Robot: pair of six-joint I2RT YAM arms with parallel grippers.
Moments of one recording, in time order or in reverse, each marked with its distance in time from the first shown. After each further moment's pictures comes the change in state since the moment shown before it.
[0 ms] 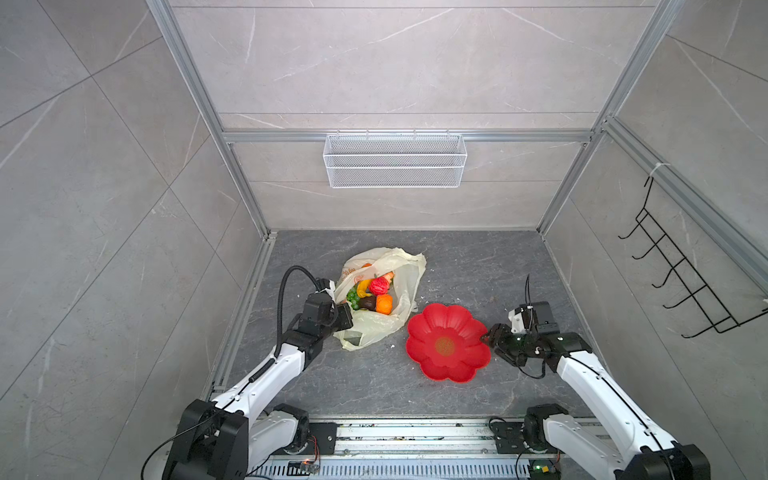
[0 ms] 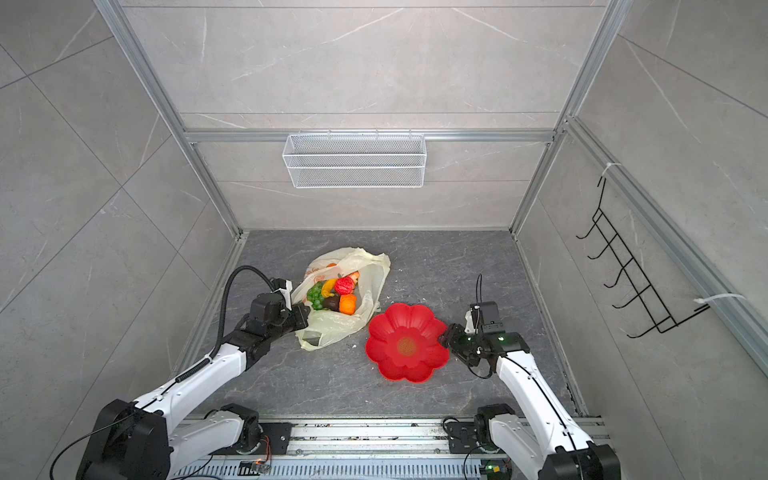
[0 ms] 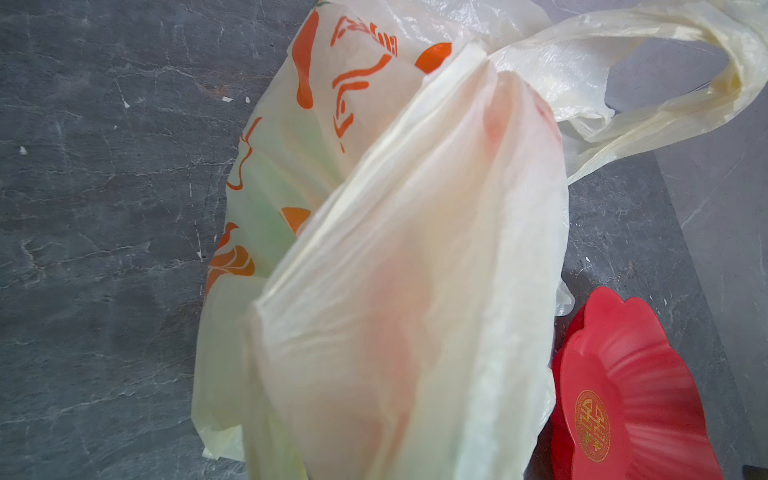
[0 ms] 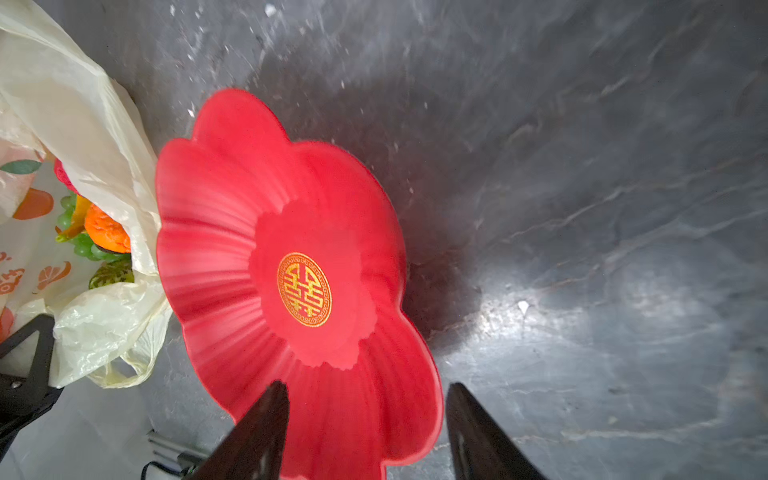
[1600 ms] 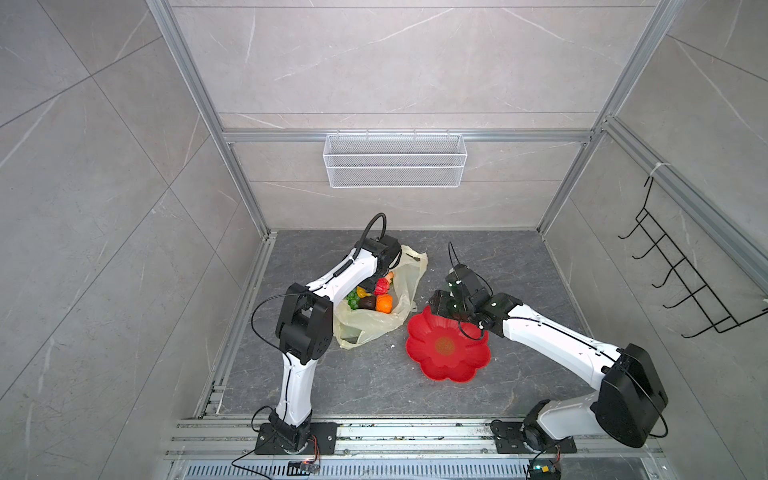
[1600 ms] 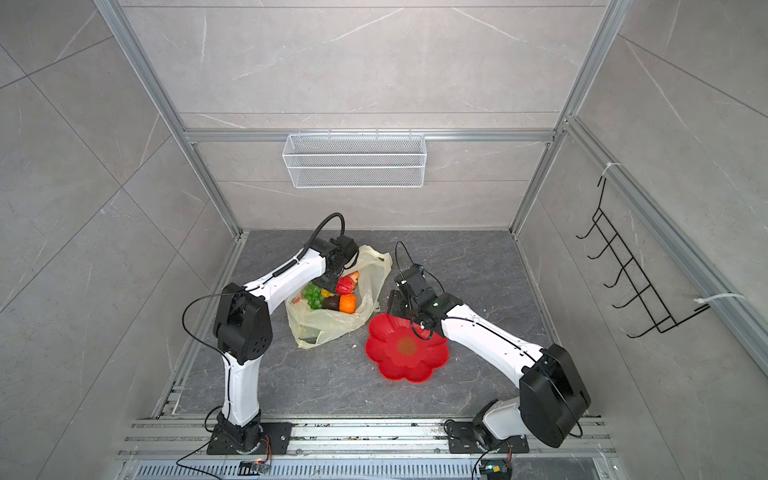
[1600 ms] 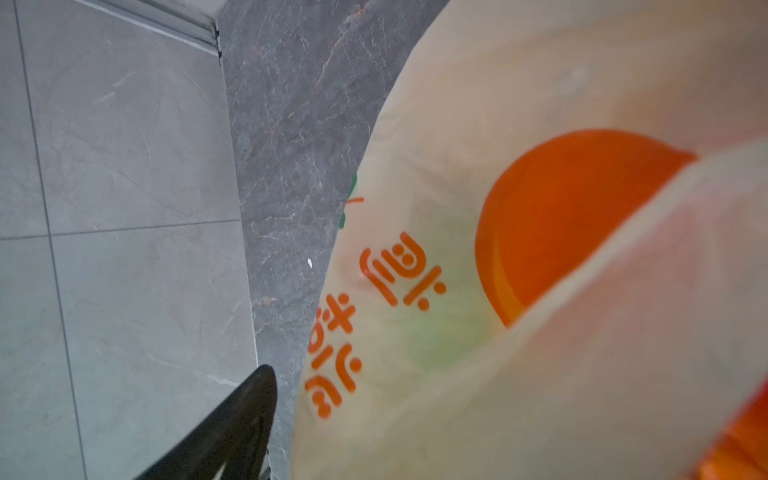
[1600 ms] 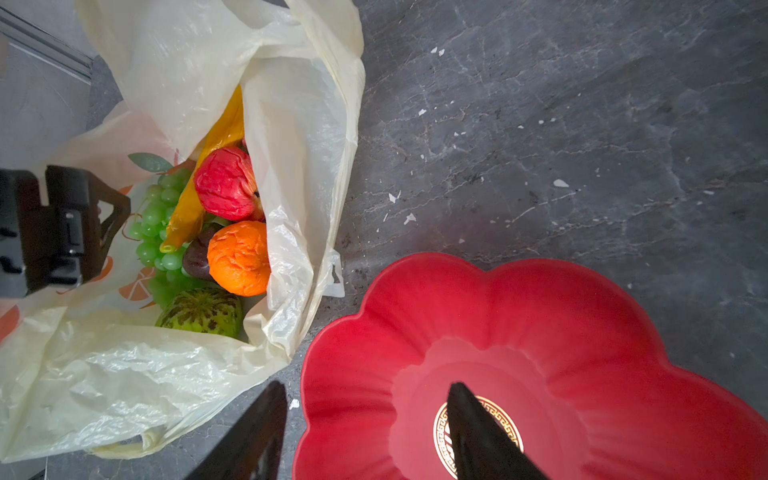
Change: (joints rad) left arm -0.202 0.960 1.273 -1.079 -0.777 0.266; right arm 0.519 0.470 0.366 0.300 0.385 0.047
